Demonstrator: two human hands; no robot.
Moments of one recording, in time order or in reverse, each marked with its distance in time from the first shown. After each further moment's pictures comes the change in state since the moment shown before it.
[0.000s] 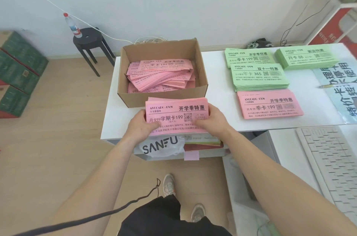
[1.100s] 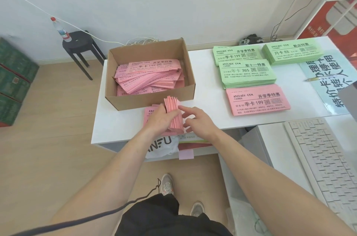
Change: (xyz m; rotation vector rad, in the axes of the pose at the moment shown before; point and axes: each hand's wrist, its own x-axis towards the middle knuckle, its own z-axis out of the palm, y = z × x) left_hand -0.010 0.078 0.061 0.005 -0.175 0.083; right_hand -0.019 -0.016 0.004 0.055 -0.088 0.010
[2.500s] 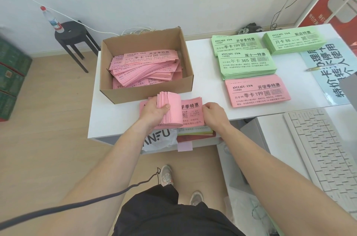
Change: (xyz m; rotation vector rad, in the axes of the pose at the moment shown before) left_hand 0.036 -0.047 0.001 -0.238 0.049 -0.087; right_hand 0.016 0.042 -0.028 -0.255 0.256 0.214
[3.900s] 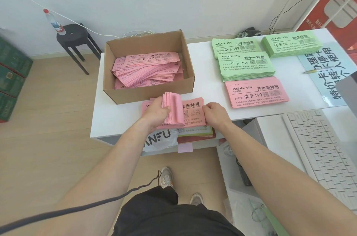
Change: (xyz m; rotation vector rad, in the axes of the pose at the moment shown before) left_hand -0.006 0.010 0.002 0.095 -0.068 0.009; right_hand 0.002 0.001 -0.004 -0.015 -0.007 -0.007
